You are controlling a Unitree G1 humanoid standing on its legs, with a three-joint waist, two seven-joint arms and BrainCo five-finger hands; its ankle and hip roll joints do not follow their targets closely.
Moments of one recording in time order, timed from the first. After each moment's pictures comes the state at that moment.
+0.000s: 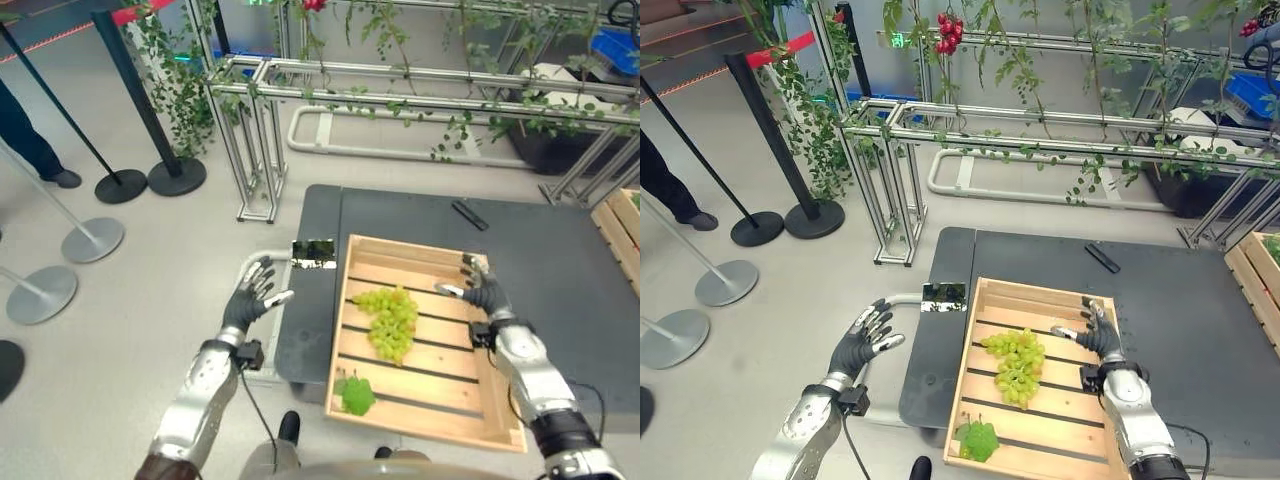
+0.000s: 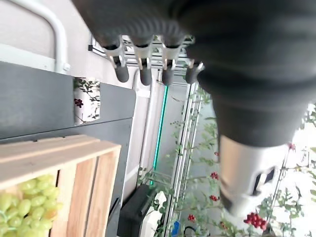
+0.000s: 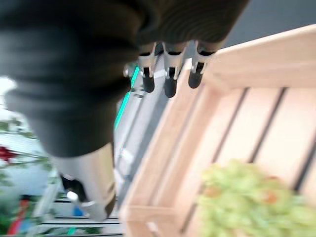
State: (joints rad) left arm 0.13 0.32 -0.18 -0.04 -0.45 0.00 0.03; right arm -0.11 -0.38 0.02 0.50 0.06 0.08 -0.11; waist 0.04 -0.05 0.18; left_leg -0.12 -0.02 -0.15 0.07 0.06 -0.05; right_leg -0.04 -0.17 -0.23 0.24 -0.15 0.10
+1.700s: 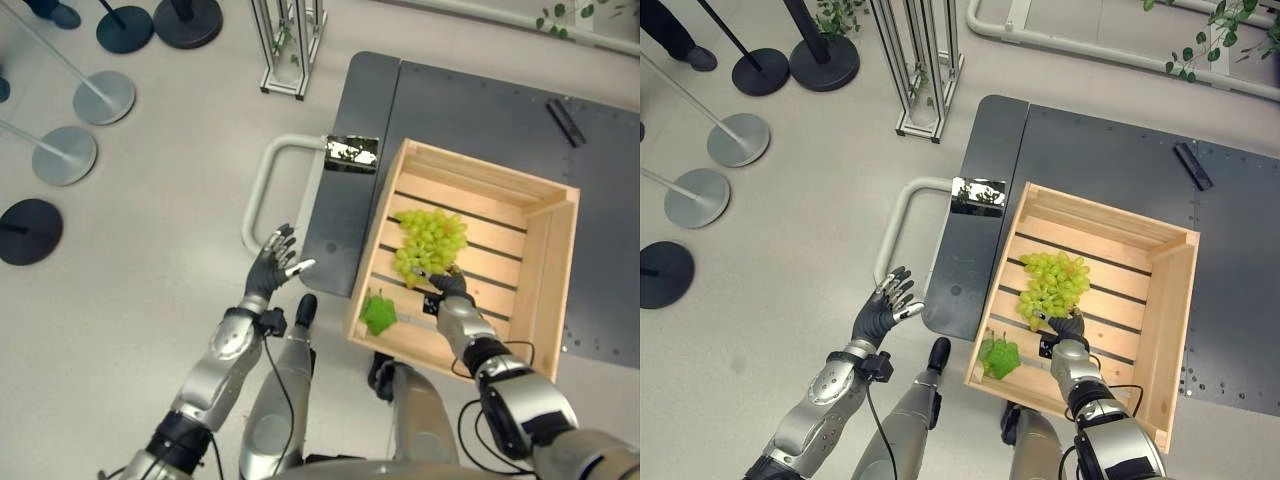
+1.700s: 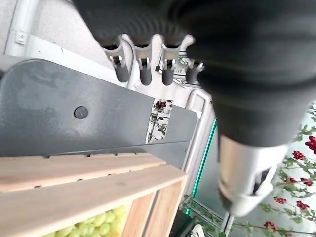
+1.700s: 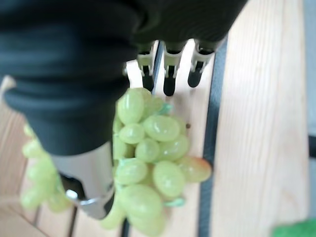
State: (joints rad) left arm -0.09 0.35 -0.34 -0.01 -0.51 -0.03 0.16; right arm -0.59 -0.20 0.07 1.07 0.45 -0.02 -0.38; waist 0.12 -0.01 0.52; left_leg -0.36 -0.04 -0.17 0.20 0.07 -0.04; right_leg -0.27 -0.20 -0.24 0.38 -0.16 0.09
